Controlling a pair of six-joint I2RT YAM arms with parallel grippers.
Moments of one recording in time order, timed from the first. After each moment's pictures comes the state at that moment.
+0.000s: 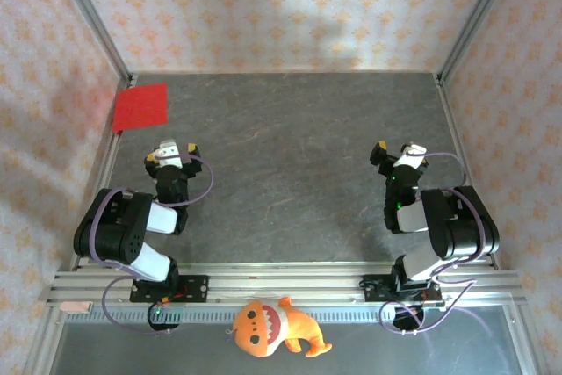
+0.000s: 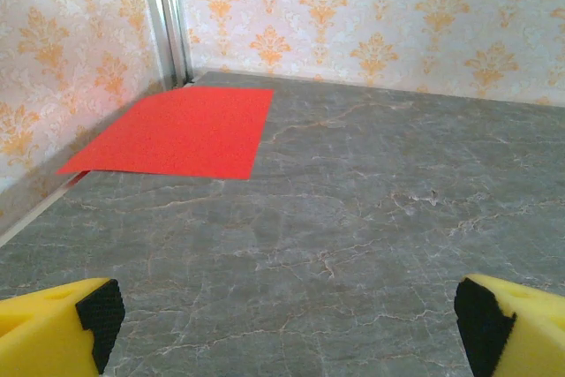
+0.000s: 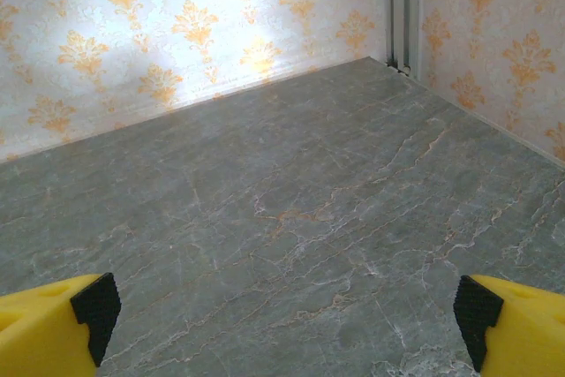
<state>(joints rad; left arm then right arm) -0.05 1.53 0.22 1.14 -0.39 -0.07 0.08 1.54 0.22 1.16 0.32 0.23</state>
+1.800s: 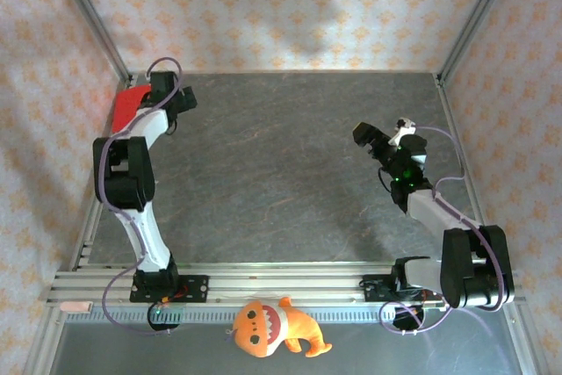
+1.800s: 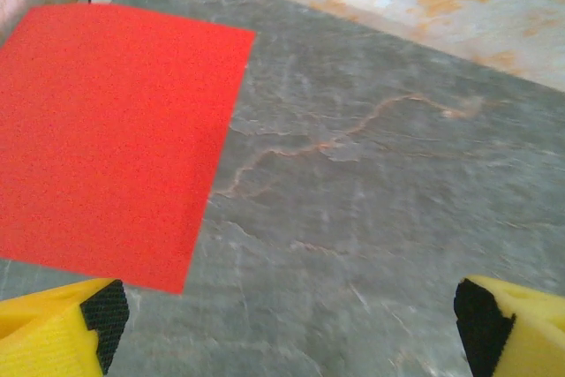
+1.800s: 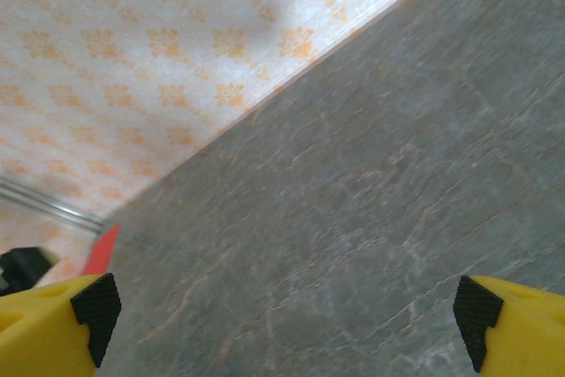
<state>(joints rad) 0.13 2.00 1.47 -0.19 -0.18 -0.28 0.07 1.24 0.51 0.45 -0.27 0.72</state>
